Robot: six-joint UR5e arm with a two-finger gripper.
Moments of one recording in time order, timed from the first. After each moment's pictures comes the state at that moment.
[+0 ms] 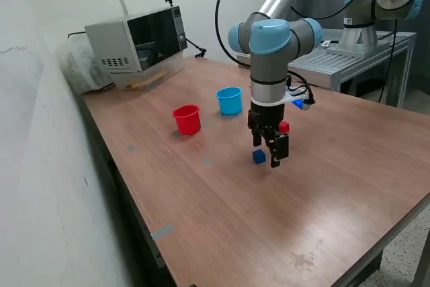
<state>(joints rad) 0.19 -0.61 1.11 -2.11 -1.69 3.55</state>
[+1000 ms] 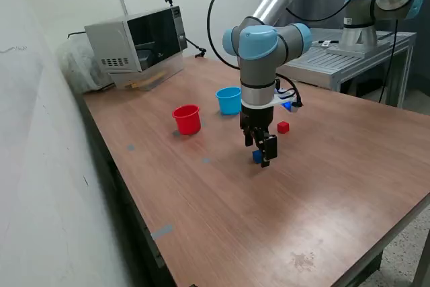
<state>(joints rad) 0.16 -0.59 1.11 -2.11 -1.70 3.53</state>
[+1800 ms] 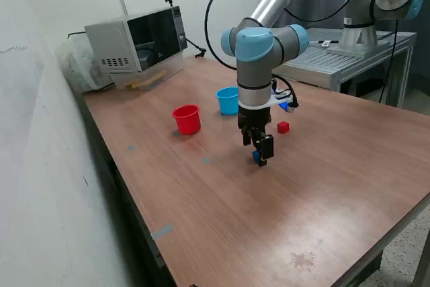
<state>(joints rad) 0.14 -0.59 1.12 -2.11 -1.70 3.53</state>
